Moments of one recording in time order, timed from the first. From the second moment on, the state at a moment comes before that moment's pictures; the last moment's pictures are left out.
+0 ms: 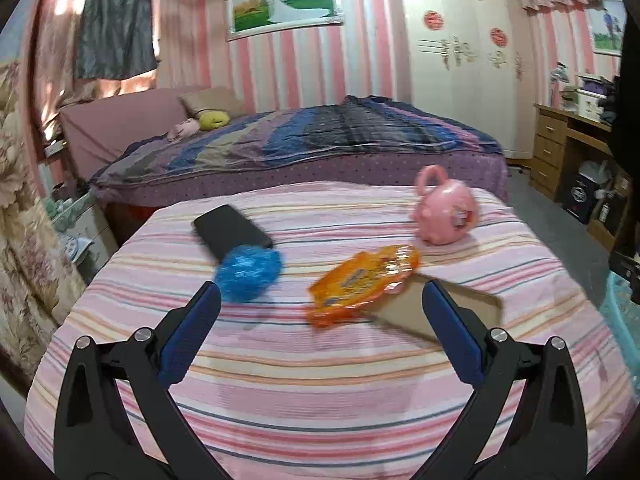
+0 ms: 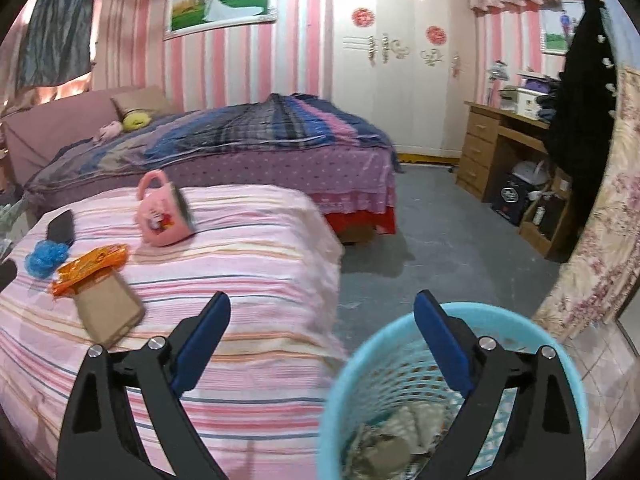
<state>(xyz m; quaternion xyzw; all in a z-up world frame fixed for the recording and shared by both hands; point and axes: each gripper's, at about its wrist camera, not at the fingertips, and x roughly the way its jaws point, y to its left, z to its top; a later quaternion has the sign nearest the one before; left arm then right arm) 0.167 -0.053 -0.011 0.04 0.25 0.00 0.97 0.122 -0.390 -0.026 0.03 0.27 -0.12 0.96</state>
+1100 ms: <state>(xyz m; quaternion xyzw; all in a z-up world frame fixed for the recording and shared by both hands) 0.239 0.059 -0.050 -0.02 0.34 0.04 0.94 0.175 -0.238 -0.056 -0.05 0.30 -0.03 0.95</state>
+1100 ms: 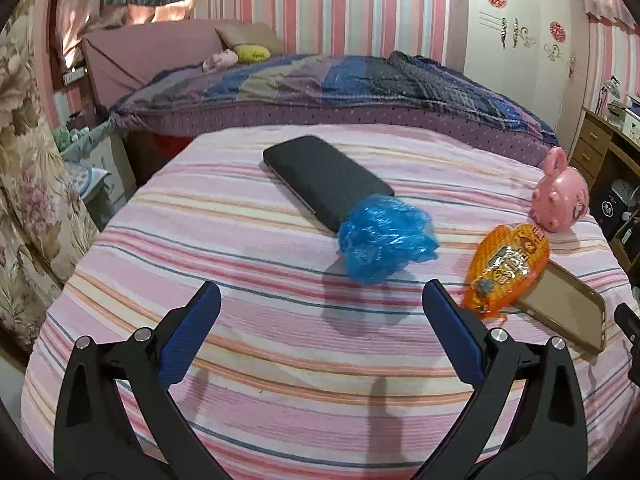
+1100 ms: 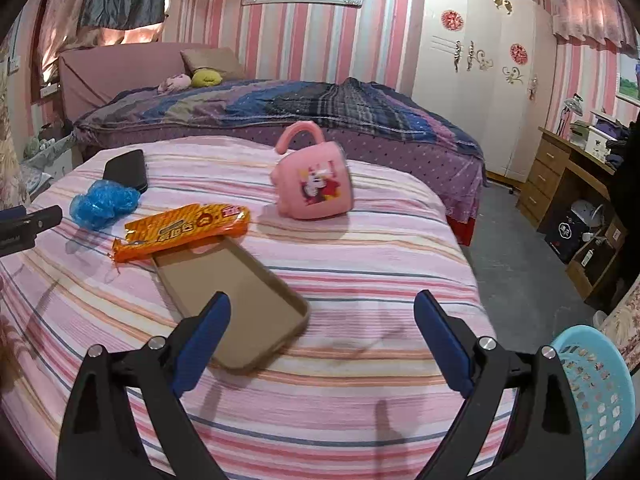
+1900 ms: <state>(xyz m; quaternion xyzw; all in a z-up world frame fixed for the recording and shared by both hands) 0.277 0.037 -0.066 -0.04 0.38 -0.01 0.93 0.190 -0.240 -0.063 -0.03 0.31 -0.01 0.95</state>
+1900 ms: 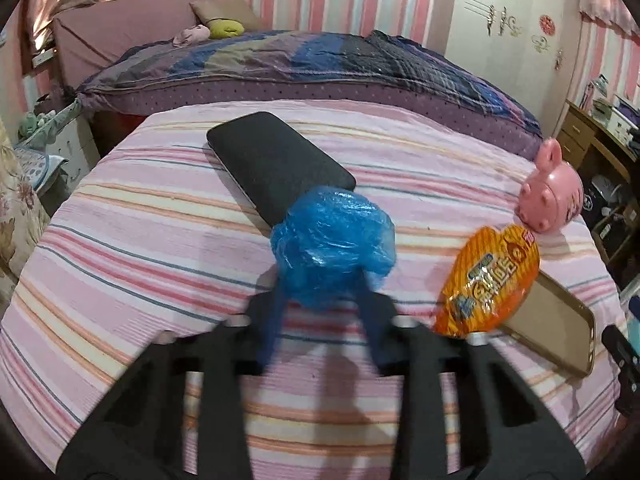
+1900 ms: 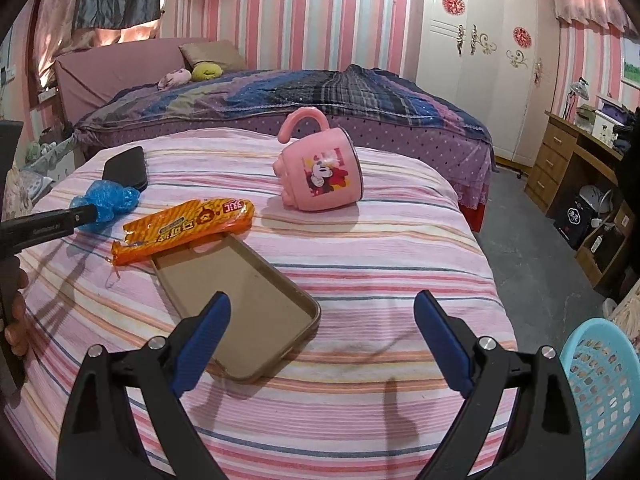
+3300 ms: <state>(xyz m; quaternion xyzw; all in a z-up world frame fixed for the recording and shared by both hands) 0.238 0.116 -0.035 -0.04 0.34 0.03 0.94 0.269 -0.099 -0.095 -0.11 0.38 0.12 0.91</state>
